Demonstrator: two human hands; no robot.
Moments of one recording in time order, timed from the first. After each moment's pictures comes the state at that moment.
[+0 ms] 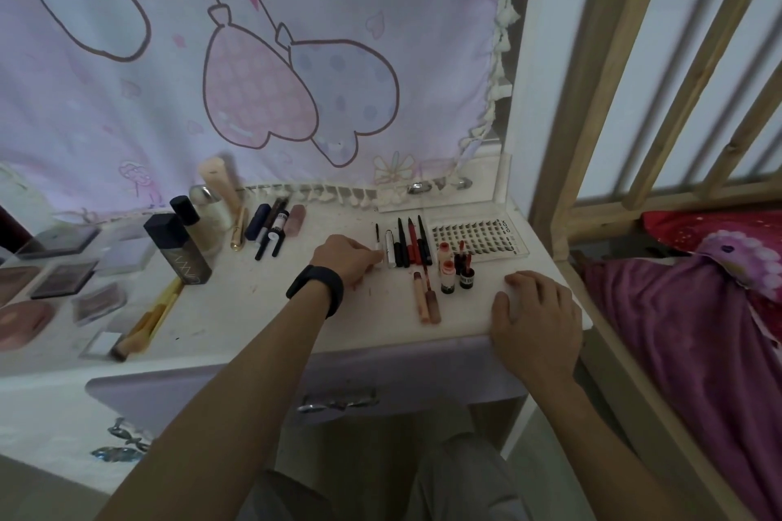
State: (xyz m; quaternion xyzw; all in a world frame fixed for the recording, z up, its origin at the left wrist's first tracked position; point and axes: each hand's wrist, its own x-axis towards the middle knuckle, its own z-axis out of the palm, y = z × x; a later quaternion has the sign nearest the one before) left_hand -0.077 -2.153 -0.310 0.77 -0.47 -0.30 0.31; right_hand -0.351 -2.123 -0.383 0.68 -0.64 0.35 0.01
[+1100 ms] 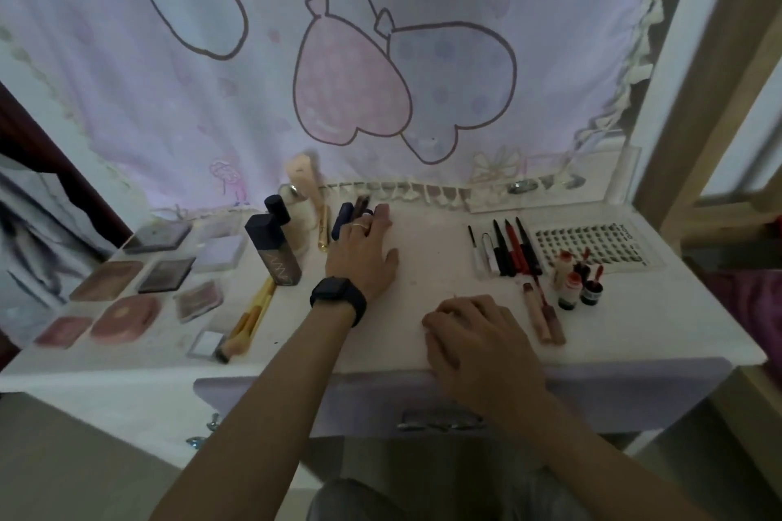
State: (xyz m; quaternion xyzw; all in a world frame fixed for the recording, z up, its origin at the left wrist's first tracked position) left_hand 0.033 -2.139 -0.316 0.77 -0.63 0.01 0.13; right_hand -0.184 -2.088 -0.375 0.88 -0.37 0.31 0.00
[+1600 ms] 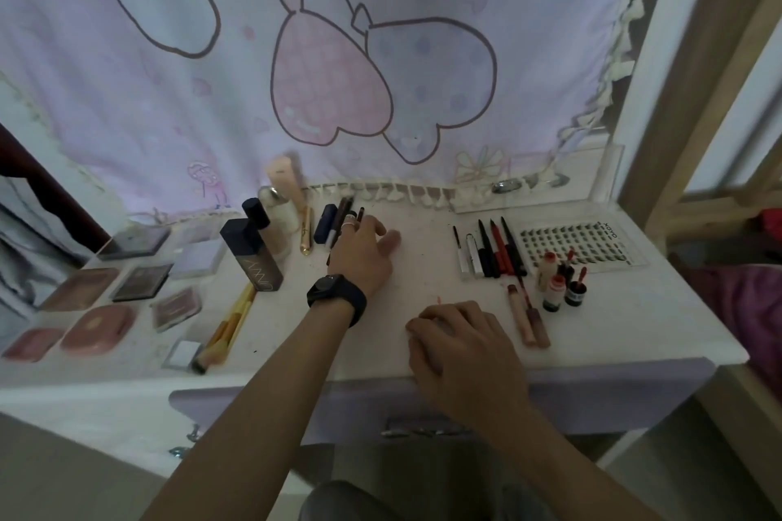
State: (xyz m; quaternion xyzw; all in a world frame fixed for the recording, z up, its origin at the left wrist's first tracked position) left_hand 0.014 -2.160 -0.322 0.78 -0.56 -0.09 0.27; right_hand -0.182 -2.087 -0.383 0.86 -0.37 0.35 -0.01
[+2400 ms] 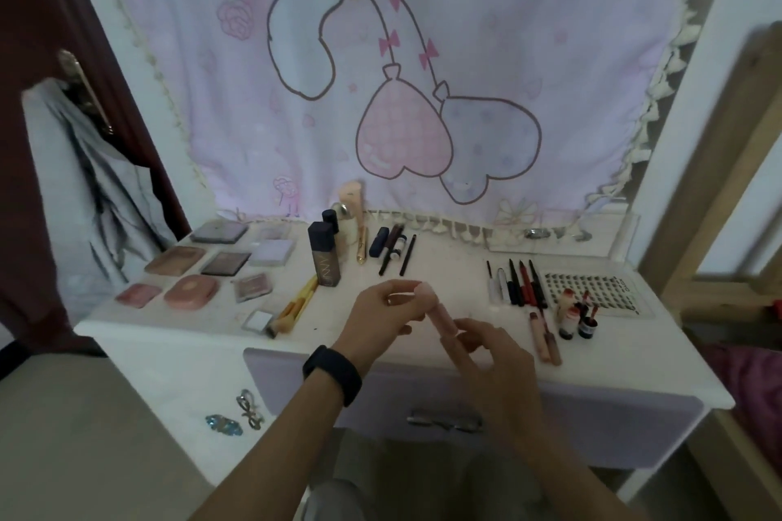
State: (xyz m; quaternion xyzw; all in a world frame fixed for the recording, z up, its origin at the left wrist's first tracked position) left_hand -0.013 -2.006 -0.279 0.60 -0.43 -0.39 0.55; right_hand -0.186 -2.051 -0.356 0.77 -0.38 0.46 -0.22
